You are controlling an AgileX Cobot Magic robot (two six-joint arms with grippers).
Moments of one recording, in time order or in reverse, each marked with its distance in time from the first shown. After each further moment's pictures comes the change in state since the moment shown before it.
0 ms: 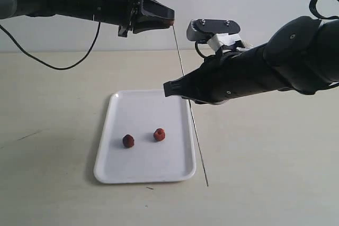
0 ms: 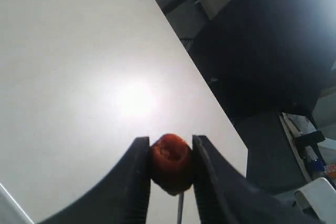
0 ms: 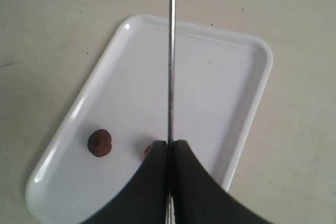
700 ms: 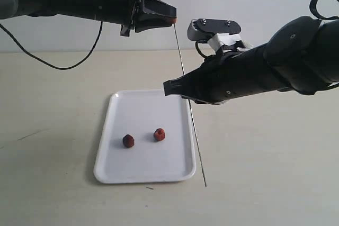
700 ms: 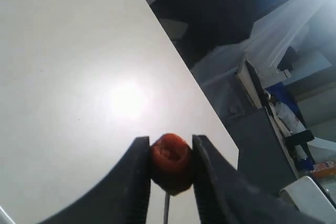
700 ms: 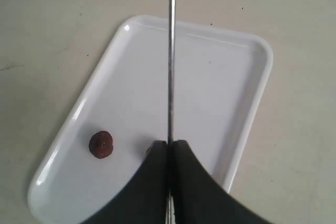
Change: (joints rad) left arm -0.010 0.000 0.000 -0.023 0.017 0.000; right arm 0.000 0.000 0.000 0.012 -0.003 0.006
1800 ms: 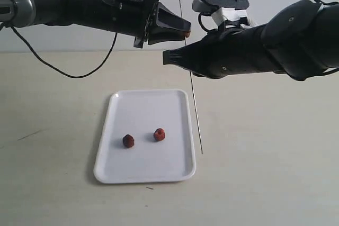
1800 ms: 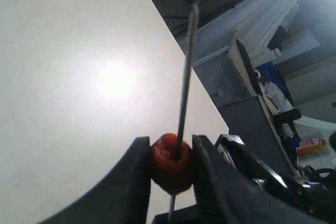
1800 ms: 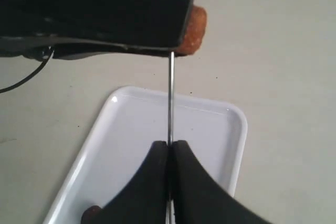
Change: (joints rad) left arm -0.046 0.036 0.000 0.004 0.027 0.000; right arm 0.002 0.000 -0.064 0.040 -0.130 0.011
